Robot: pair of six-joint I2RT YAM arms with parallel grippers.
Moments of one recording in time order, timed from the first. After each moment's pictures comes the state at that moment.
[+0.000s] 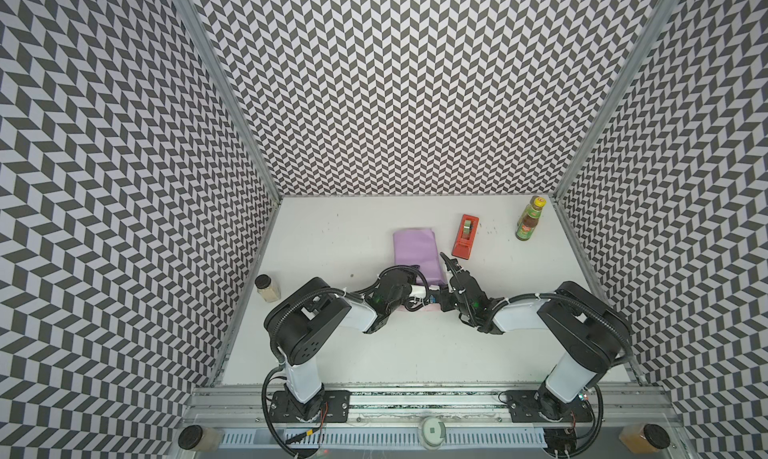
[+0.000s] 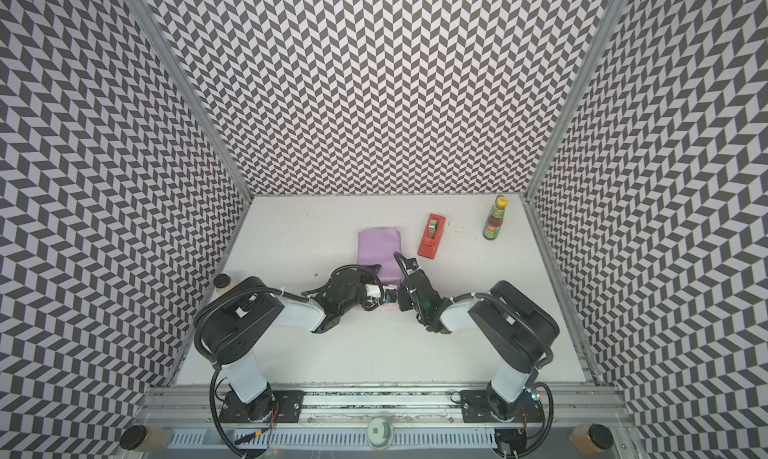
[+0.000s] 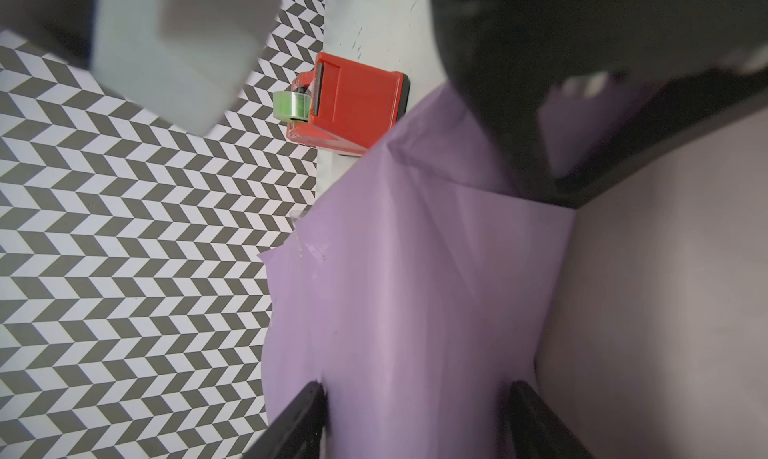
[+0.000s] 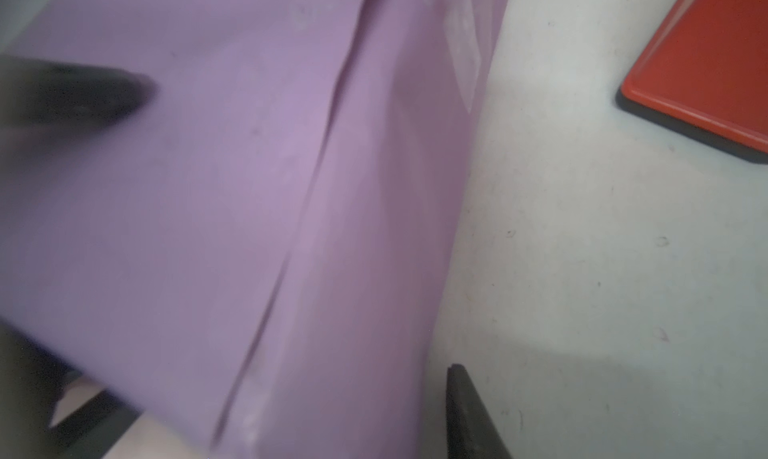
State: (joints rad) left arm -0.75 1.79 0.63 0.69 -0.11 1.18; right arm 0.72 1.69 0.58 0.42 0.17 0.43
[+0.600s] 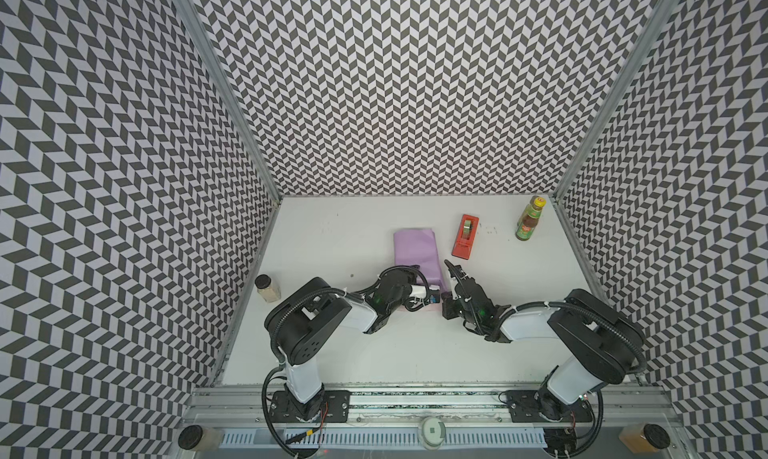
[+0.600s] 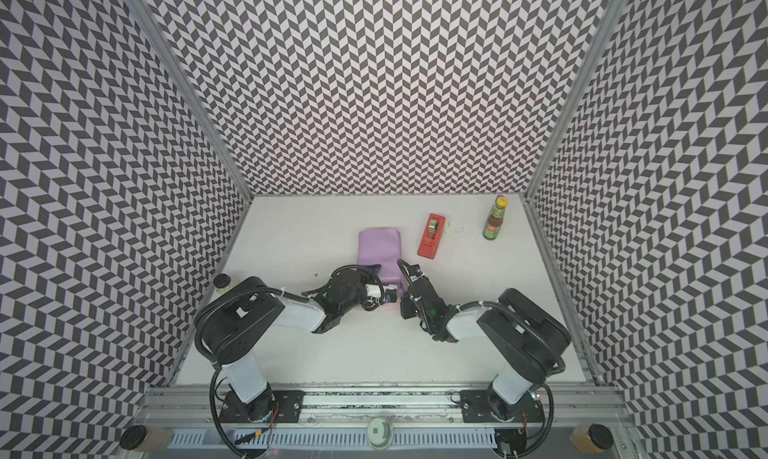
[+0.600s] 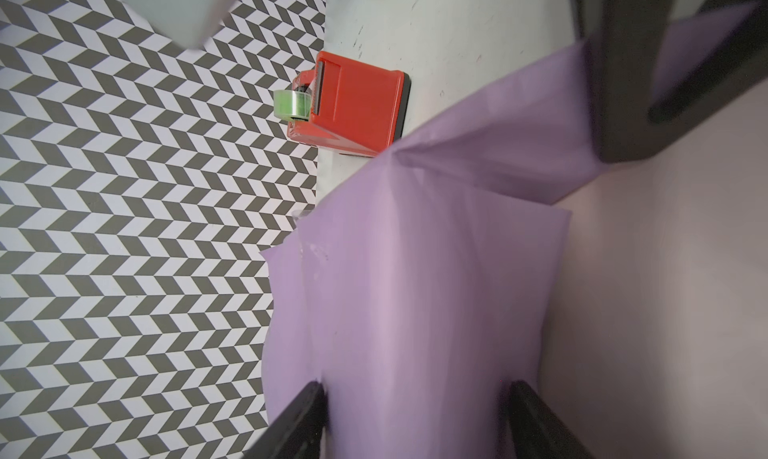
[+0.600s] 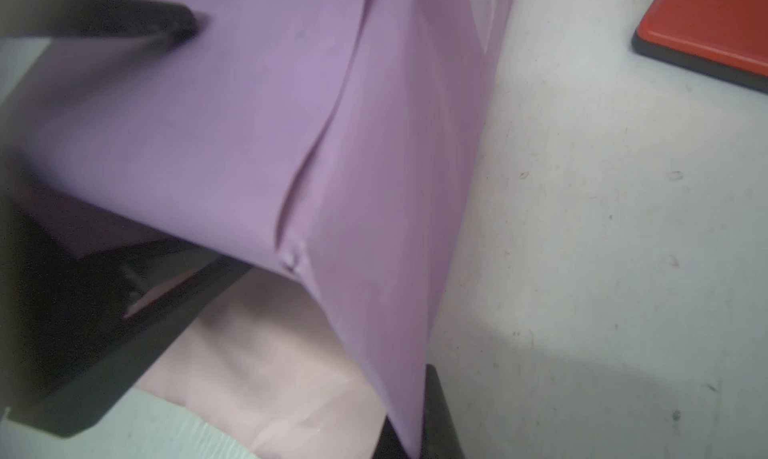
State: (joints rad) left arm -0.75 1.80 0.63 0.70 -0.11 1.18; right arm 0.74 1.63 0.50 0.44 0.12 0.47
